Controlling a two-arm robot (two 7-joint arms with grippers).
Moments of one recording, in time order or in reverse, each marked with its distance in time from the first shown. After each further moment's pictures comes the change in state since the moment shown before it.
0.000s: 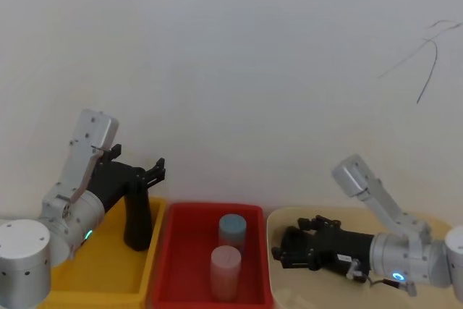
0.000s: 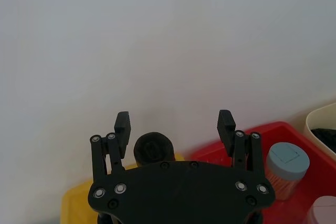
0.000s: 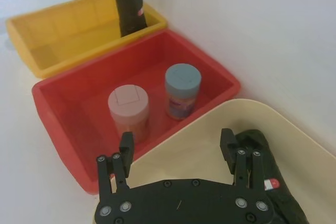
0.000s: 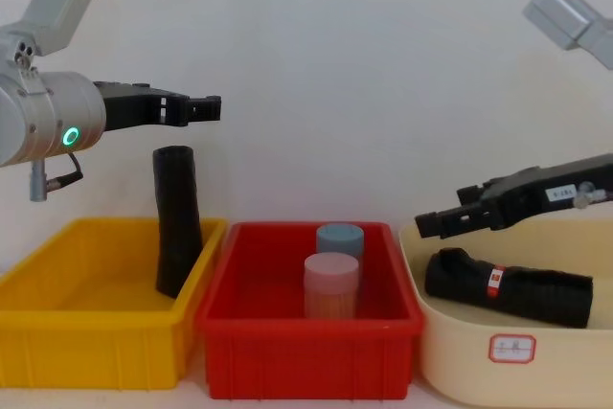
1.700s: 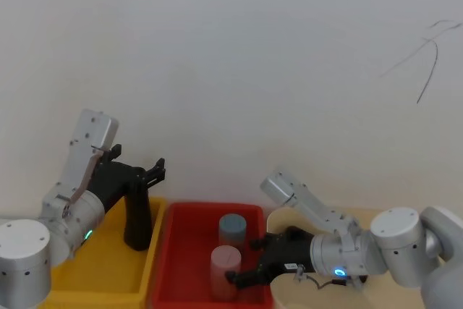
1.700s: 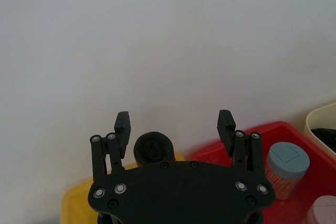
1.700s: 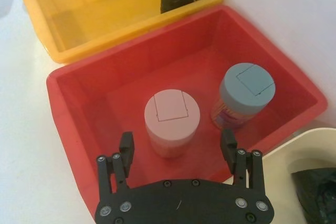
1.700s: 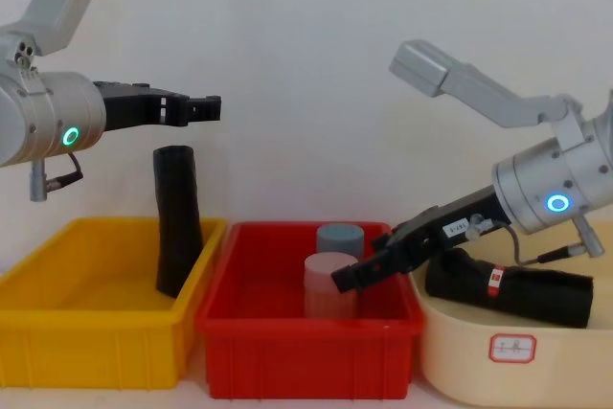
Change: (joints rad) left arm 0.000 0.000 0.000 0.000 0.000 0.000 0.000; right arm 0.186 -0.167 -0.185 0.273 -0.079 0.022 0.080
